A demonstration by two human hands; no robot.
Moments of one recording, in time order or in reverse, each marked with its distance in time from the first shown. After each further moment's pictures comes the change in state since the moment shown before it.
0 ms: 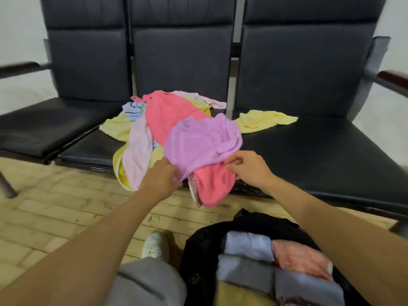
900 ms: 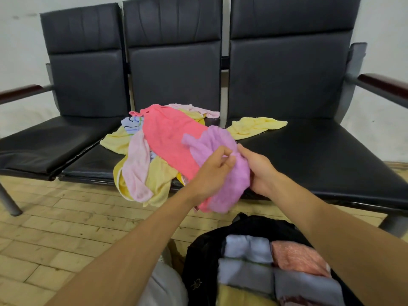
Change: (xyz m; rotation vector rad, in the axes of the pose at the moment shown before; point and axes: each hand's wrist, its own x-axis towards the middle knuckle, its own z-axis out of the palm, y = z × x) left_hand -0.027 0.140 -0.028 -0.957 -0.066 0.292; right_hand -0.023 -0.020 -0.030 0.974 0.068 0.462
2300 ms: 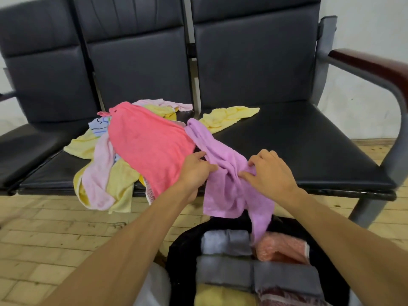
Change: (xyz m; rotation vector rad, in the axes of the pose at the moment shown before) left_hand 0.051 -0.011 0.073 -0.061 0.190 -0.442; right_hand 0.013 0.017 -0.138 -1.589 0.265 -0.612
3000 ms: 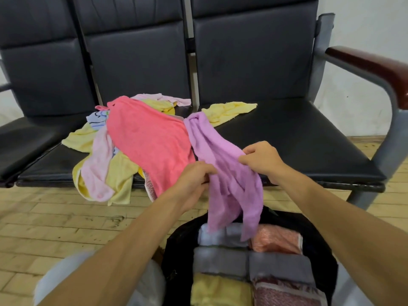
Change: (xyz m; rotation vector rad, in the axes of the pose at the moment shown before) left_hand -0.028 -0.018 0.000 -0.283 -0.149 -0.171; right_hand 0.014 -0.016 -0.020 0.724 -0.134 0.349
